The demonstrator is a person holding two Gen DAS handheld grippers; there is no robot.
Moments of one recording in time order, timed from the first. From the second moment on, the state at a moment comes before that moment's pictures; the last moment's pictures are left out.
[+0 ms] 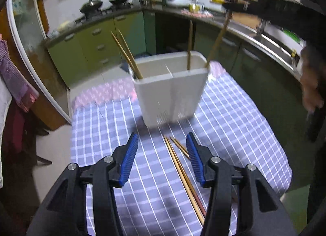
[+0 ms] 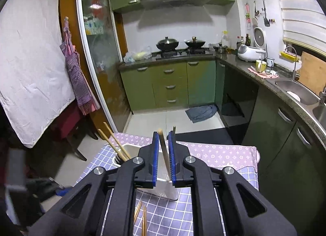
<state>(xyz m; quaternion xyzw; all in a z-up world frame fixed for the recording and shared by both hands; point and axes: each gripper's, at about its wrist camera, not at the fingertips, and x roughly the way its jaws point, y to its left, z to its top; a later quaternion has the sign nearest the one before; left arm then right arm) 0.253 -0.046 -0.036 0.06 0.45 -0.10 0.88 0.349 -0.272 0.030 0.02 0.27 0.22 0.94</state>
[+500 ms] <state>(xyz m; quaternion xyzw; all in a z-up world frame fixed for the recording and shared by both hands) 0.272 -0.055 -0.141 0.01 0.63 -0.09 0.77 0.267 -0.289 -0.074 -0.10 0.43 0.23 0.87</state>
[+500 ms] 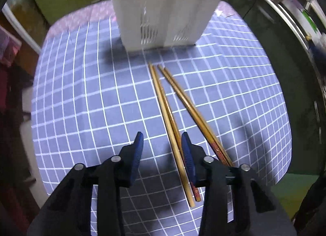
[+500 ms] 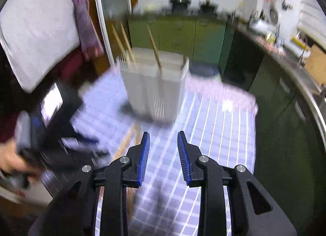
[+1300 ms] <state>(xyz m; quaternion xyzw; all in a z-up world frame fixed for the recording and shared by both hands) 0.311 -0.095 -0.191 0.03 0.67 -0.03 0.74 0.288 -0.313 -0.136 -0.08 0.50 0.23 0.83</state>
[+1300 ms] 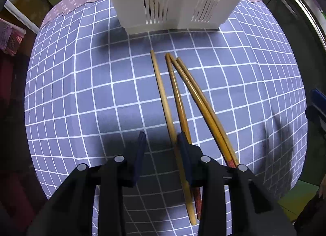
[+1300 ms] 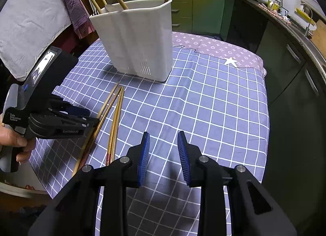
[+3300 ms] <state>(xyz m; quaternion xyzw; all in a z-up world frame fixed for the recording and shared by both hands) 0.186 -0.022 -0.067 0.03 0.42 -0.07 0.90 0.312 -0.163 -0.178 -0.17 0.58 0.26 0.75</state>
